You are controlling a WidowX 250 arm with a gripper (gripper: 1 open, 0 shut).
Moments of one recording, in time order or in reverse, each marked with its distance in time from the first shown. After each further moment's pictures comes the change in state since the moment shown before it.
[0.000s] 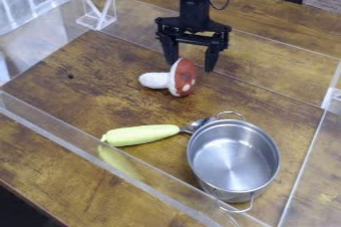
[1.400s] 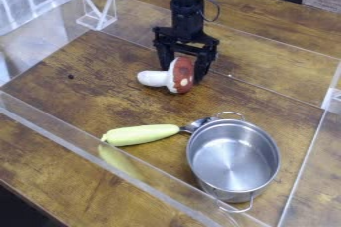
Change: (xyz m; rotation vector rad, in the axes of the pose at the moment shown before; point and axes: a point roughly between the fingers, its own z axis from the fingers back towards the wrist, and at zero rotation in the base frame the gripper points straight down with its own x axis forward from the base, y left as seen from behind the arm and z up) arm 0.012 0.015 -0.022 -0.011 0.017 -0.149
